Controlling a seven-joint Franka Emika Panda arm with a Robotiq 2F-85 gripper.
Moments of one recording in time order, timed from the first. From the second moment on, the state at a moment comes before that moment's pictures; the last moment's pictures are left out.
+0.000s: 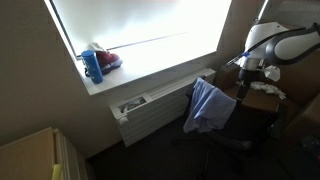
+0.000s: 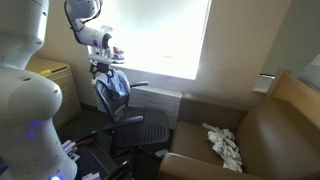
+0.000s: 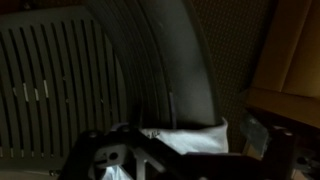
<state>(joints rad) 0.38 0.45 0.34 -1.95 0.06 2.21 -0.04</state>
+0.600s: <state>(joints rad) 0.38 0.45 0.33 -1.95 0.07 2.16 -0.03</state>
